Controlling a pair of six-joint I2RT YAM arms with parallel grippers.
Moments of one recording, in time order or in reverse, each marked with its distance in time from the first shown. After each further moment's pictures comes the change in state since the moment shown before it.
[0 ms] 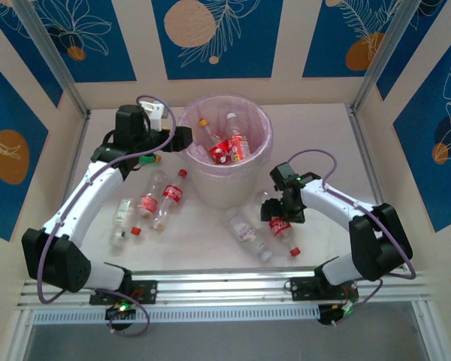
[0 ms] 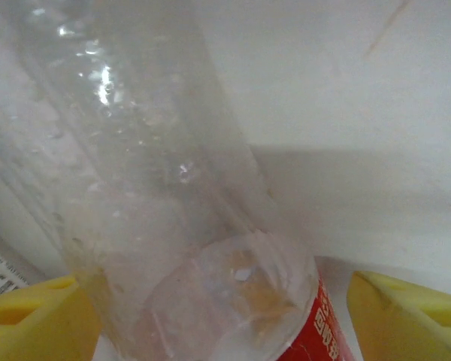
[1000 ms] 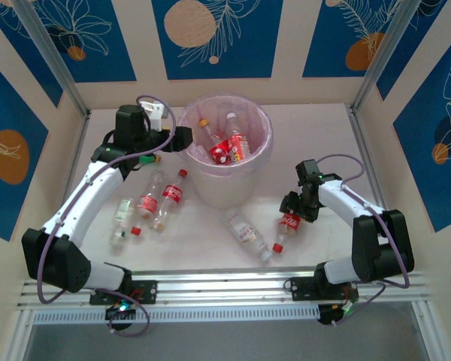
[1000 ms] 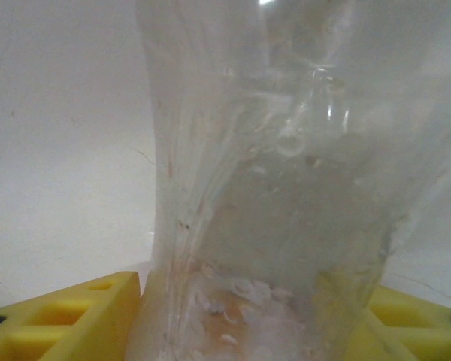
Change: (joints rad) left arm -0.001 0.000 0.000 0.000 0.000 0.000; right arm -0.249 -0.035 -0.064 0.071 -0.046 0.050
